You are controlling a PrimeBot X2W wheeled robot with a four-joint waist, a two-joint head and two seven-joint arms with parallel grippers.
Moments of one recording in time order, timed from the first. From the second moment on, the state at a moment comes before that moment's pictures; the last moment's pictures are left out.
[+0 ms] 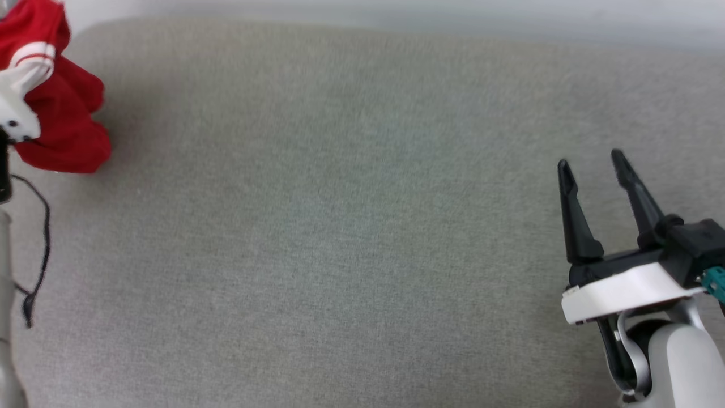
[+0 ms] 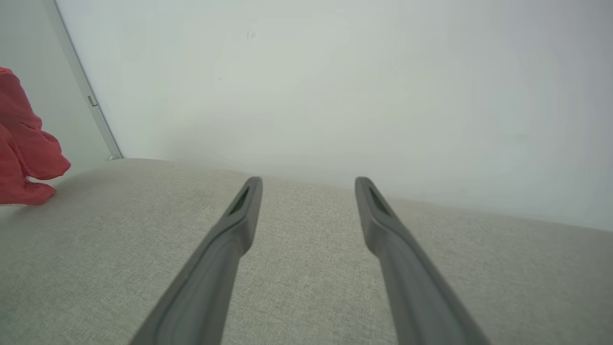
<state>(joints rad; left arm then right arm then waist) -0.99 0.51 -0.03 0.90 -0.36 -0.01 -0.01 -0.21 -0.05 0.02 -0.08 0.06 0.13 -0.07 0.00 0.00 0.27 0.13</state>
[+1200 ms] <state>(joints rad) -0.37 0.07 -0.54 0.32 -0.38 -0.09 -0.01 -0.07 -0.05 -0.02 -0.09 0.14 0.13 -0.05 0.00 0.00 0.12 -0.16</state>
